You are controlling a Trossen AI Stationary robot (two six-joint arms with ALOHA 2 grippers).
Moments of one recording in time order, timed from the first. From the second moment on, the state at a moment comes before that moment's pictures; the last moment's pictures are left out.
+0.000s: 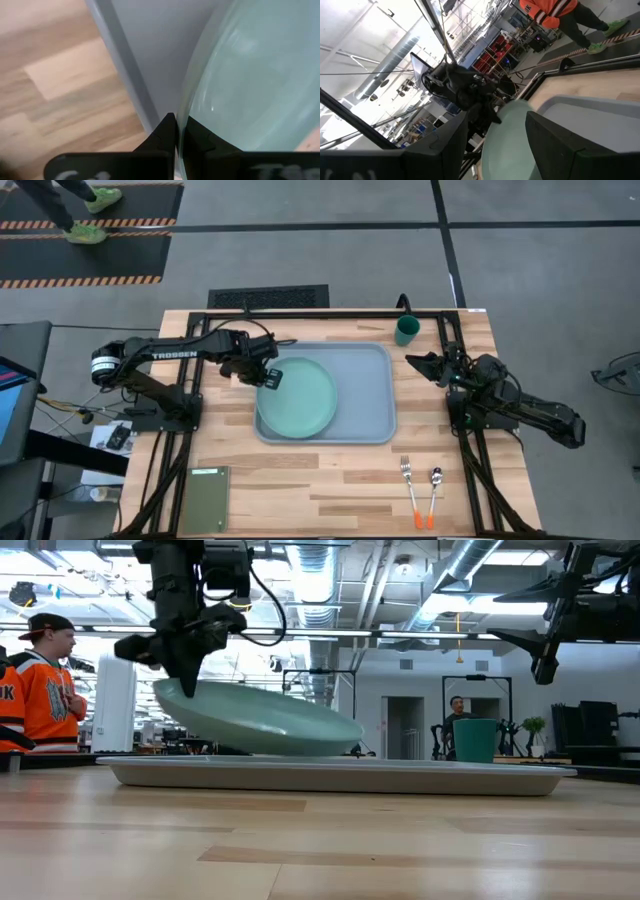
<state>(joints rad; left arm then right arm) 0.29 1.39 1.03 -0.98 0.10 -0.94 -0.43 0.04 0.05 0.18 -0.13 0.91</state>
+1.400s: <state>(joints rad) 0.30 1.39 0.82 -0.77 0.11 -1.02 -0.43 0.04 0.05 0.18 -0.13 0.91</state>
